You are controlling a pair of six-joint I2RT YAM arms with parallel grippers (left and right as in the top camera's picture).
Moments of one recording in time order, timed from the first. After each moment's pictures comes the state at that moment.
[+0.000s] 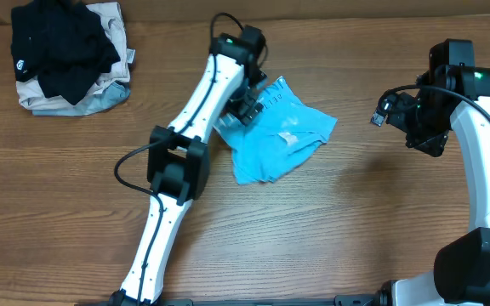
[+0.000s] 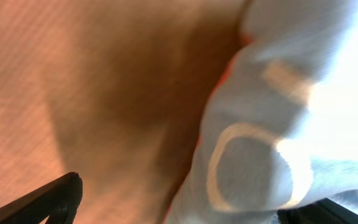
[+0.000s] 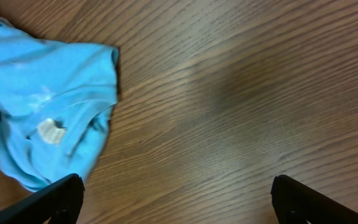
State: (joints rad) left arm -0.39 2.67 2.56 -1.38 -0.11 0.26; right arm -0.11 1.67 1.57 -1.29 -0.14 0.39
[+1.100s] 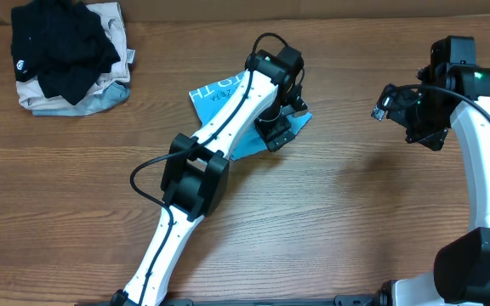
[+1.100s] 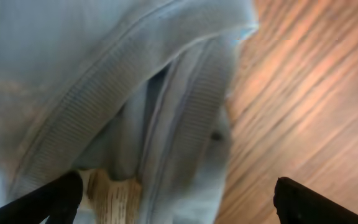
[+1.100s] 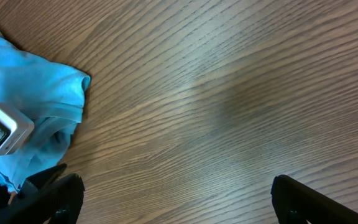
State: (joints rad) left arm -0.57 2.56 2.39 -1.40 0.05 0.45; right arm -0.11 1.67 1.57 -1.23 -0.14 0.38
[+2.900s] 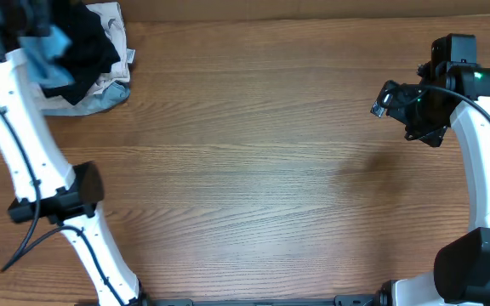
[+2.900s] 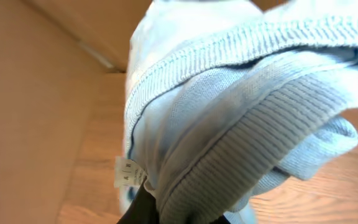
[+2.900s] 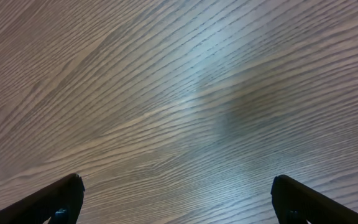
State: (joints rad) left arm 0.27 2.31 3.11 -1.51 -0.10 0.22; right arm -0.11 1.67 1.57 -1.20 -0.15 0.38
